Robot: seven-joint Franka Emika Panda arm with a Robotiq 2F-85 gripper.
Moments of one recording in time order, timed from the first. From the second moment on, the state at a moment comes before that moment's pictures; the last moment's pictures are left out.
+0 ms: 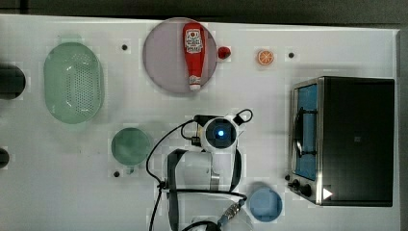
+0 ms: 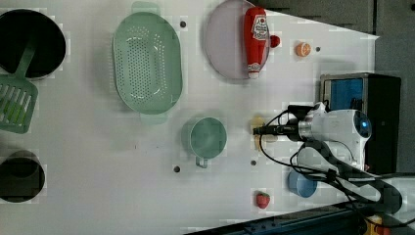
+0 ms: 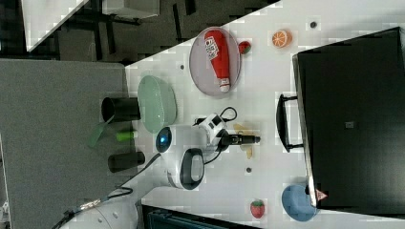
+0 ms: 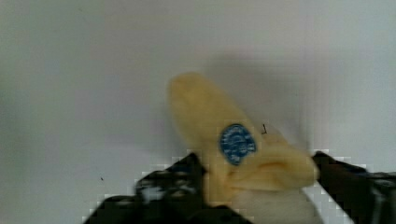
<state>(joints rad) -0.03 0.39 -0.02 -2.46 -0.01 1.17 -0.79</state>
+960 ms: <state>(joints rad) -0.03 0.00 -0.06 -2.47 -0.01 0.84 -0.79</state>
